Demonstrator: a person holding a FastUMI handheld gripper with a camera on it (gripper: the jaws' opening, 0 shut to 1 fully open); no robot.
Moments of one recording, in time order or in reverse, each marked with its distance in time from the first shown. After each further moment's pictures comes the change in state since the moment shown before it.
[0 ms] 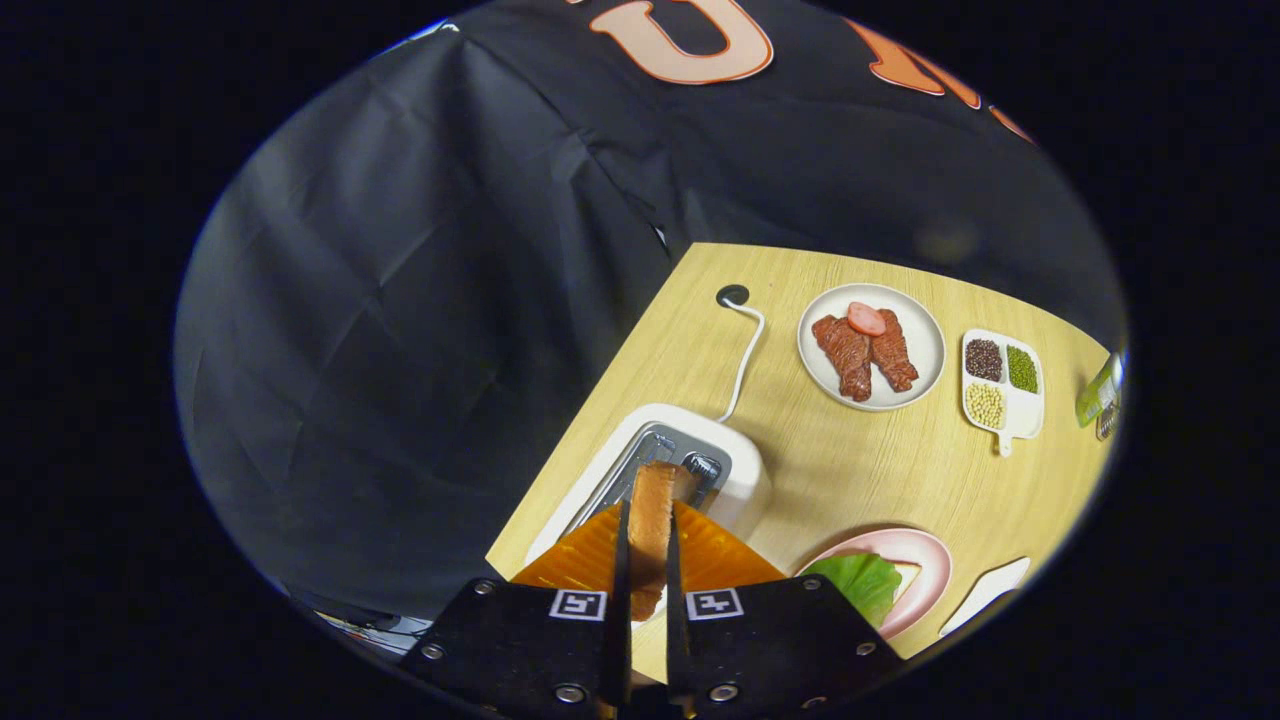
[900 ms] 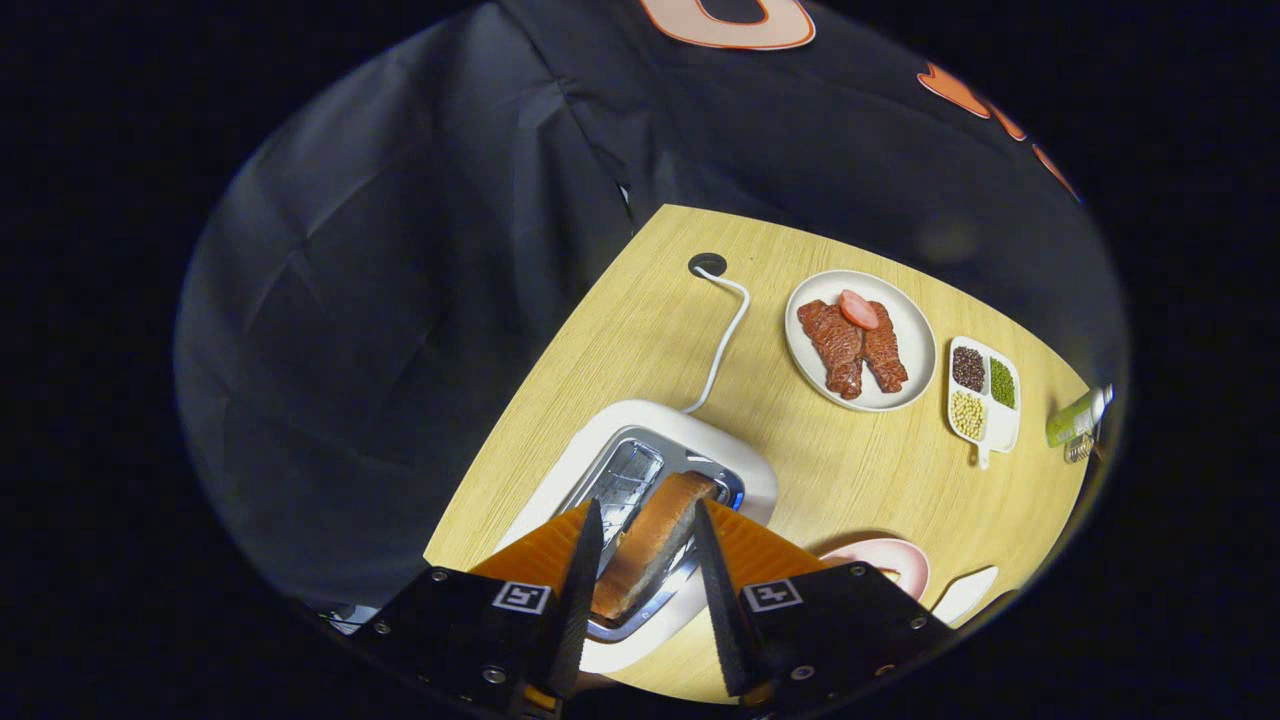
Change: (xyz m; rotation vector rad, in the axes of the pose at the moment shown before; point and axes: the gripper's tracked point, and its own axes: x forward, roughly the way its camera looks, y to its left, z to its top) arm 0.067 -0.011 -0.013 -0.077 0.151 -0.229
